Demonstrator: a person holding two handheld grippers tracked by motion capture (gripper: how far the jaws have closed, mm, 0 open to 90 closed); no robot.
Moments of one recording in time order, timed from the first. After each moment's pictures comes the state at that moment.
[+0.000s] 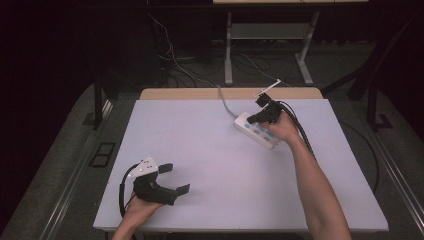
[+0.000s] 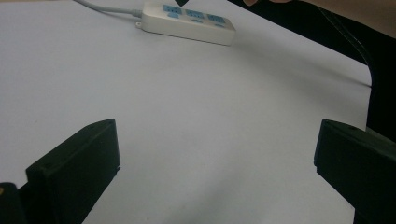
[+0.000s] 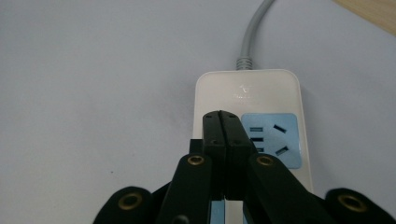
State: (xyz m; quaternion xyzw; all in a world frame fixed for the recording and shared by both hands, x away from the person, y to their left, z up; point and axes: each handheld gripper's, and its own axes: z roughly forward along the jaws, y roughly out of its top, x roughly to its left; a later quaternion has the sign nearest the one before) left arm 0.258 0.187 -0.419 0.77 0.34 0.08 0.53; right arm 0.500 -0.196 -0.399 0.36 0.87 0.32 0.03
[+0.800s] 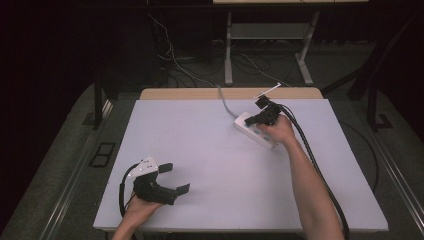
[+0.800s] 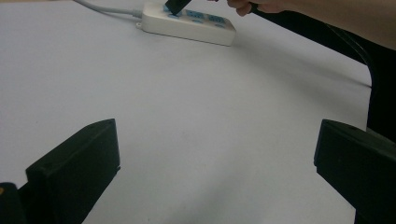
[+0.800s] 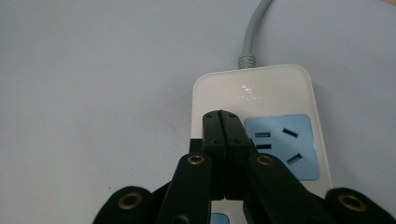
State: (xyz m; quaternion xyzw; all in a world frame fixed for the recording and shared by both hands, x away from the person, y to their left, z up) left arm 0.259 0.187 -0.419 0.77 0.34 0.08 0.53; right arm 0.507 -0.198 -0.418 0.38 0.85 0.35 0.00
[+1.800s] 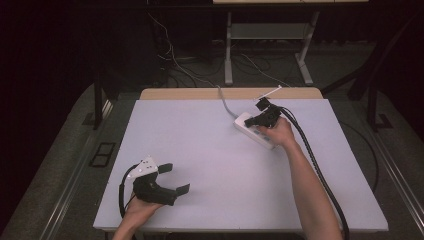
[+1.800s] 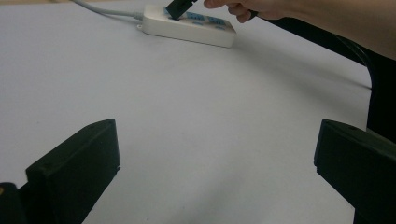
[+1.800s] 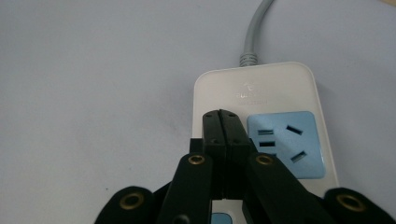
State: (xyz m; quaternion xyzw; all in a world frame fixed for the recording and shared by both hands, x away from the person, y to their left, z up) left arm 0.257 0.187 -0.419 0.77 0.34 0.08 0.53; right arm 0.501 -0.198 -0.422 0.38 0.85 0.36 0.02
